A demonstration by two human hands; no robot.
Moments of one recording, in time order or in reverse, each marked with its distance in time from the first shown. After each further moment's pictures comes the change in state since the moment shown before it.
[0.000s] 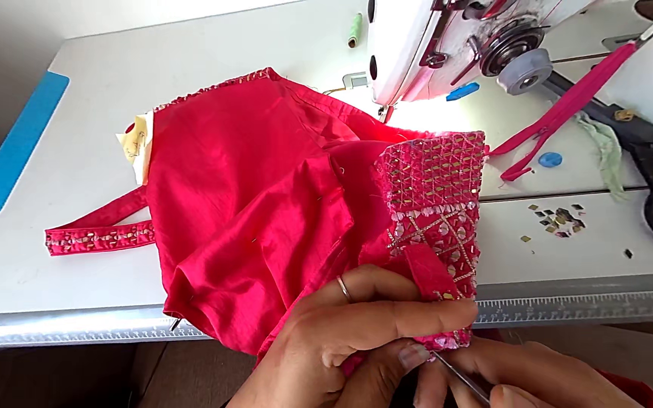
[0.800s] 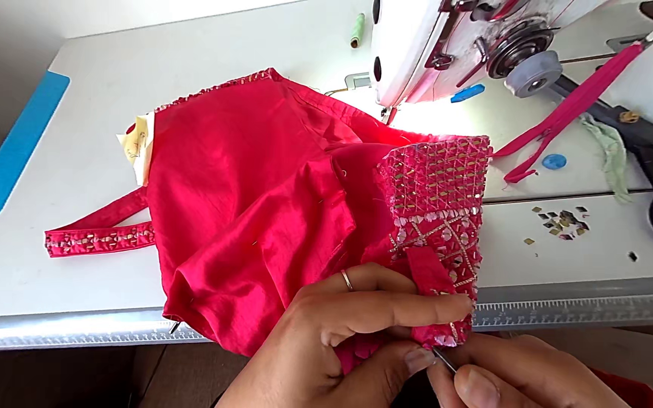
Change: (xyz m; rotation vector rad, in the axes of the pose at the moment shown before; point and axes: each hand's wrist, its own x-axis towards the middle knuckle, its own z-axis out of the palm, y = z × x) left_hand 0.004 -0.003 -0.007 -0.121 -0.047 -0.056; right_hand 0.004 0.007 0.007 -0.038 0.102 0.003
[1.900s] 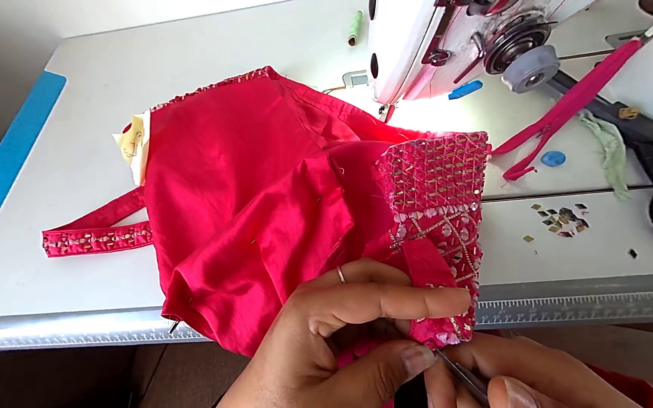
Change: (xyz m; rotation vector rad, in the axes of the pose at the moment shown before) left_hand -0.001 -0.004 0.003 -0.198 0.027 -0.009; right_hand 0.000 -0.001 -0.002 0.152 -0.068 0.006
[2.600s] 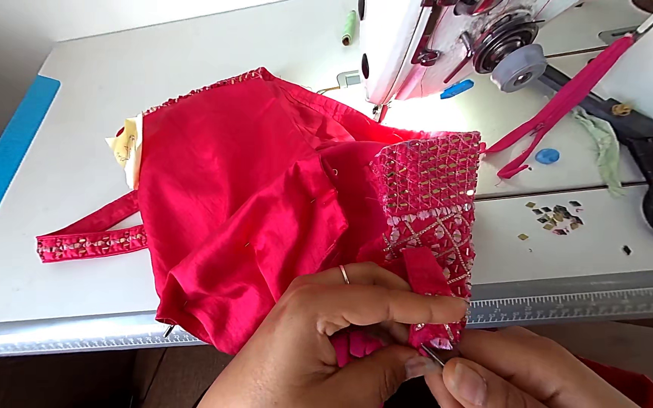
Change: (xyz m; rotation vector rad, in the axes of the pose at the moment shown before) left_hand 0.007 0.006 -0.008 0.170 -0.106 -0.029; right_hand 0.003 -0.001 -0.002 -0.136 0.036 0.029
